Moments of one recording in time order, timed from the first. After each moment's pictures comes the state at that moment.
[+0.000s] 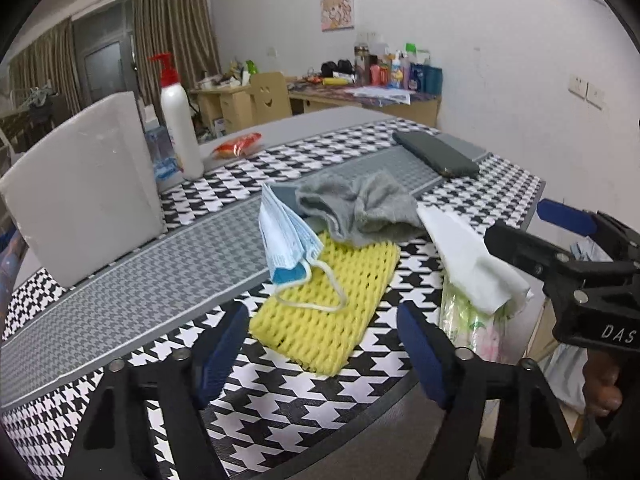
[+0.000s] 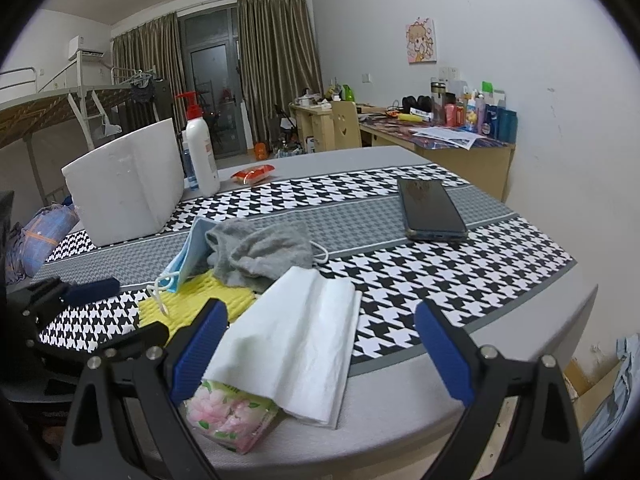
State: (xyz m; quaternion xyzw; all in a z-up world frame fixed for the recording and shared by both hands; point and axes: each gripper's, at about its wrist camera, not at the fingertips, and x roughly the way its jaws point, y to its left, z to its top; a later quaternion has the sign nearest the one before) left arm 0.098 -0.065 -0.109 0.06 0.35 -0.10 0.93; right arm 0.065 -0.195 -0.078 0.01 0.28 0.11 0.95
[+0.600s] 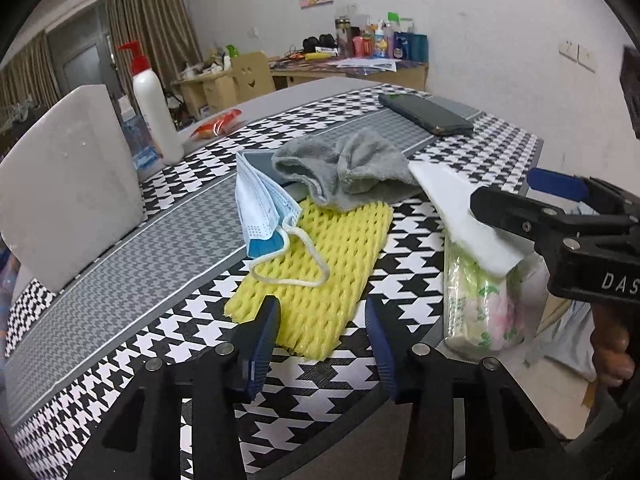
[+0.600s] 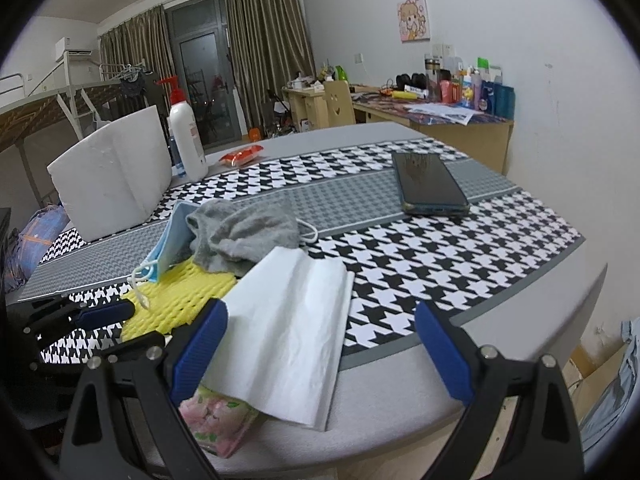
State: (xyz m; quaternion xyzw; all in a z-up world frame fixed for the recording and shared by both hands) left arm 0.102 -0.075 -0.131 0.11 0.39 -0.12 0.91; right arm 0.081 -0.201 -0.094 0.03 0.32 0.11 0.94
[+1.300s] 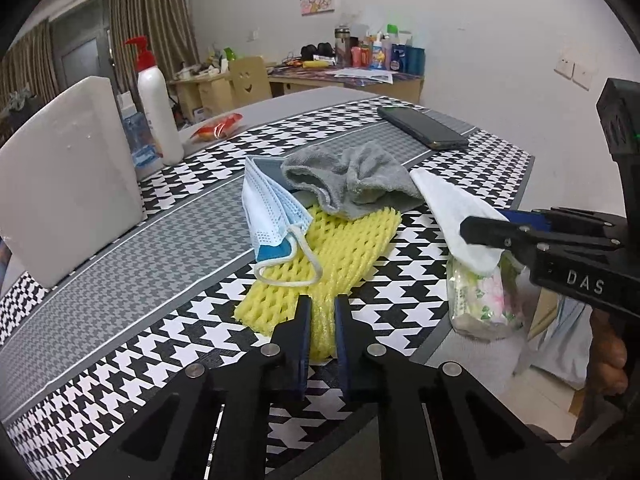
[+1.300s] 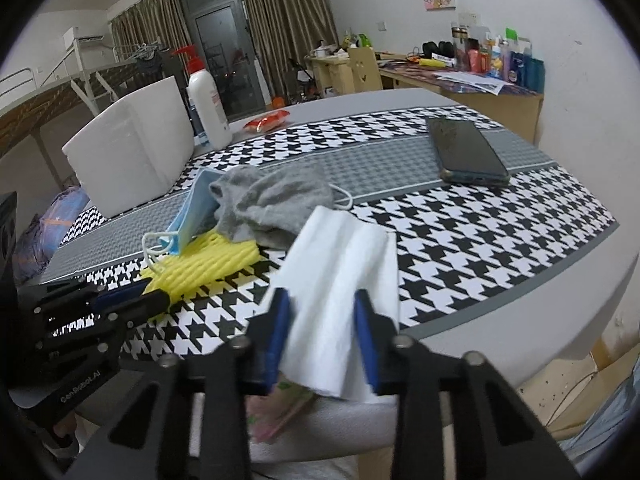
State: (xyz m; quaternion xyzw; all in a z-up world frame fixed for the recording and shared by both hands) left arm 0.098 -0.059 -0.124 0.08 0.38 -0.14 0.91; right arm 0.085 -0.192 -0.099 0.04 0.37 0.16 0.92
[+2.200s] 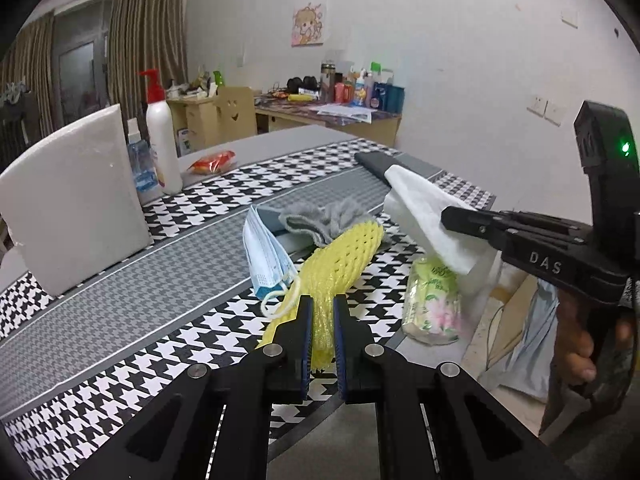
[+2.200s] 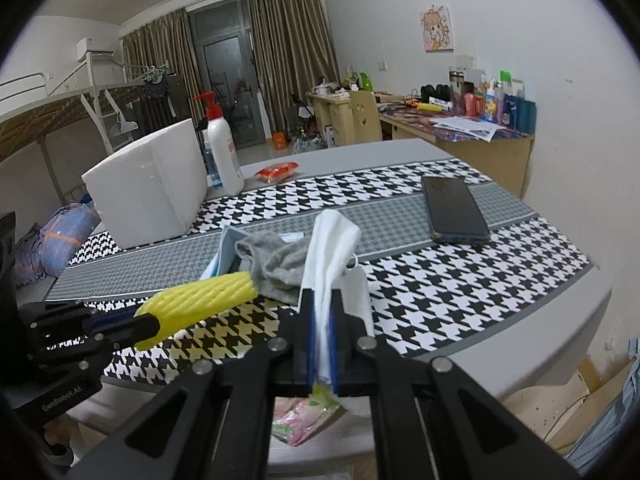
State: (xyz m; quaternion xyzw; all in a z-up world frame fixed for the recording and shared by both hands) left arm 0.065 -0.039 -0.077 0.03 0.33 -0.19 0.93; right arm 0.068 -0.187 -0.055 0.02 0.30 0.15 0.94
